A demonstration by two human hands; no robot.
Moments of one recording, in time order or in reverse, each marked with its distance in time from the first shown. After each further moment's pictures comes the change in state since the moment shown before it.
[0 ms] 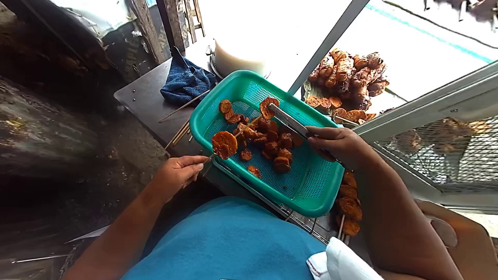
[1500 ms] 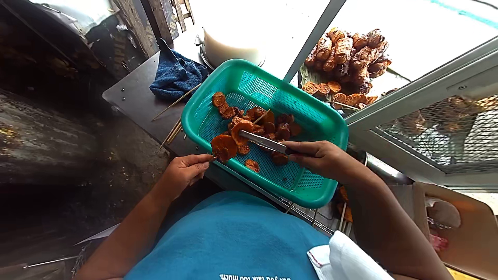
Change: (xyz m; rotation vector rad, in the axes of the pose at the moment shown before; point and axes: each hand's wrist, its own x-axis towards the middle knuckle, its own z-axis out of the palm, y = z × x) left_hand 0.016 -0.015 0.015 -0.086 -0.091 0.017; right_hand -0.033 -0.006 0.049 -0.305 -0.089 -0.124
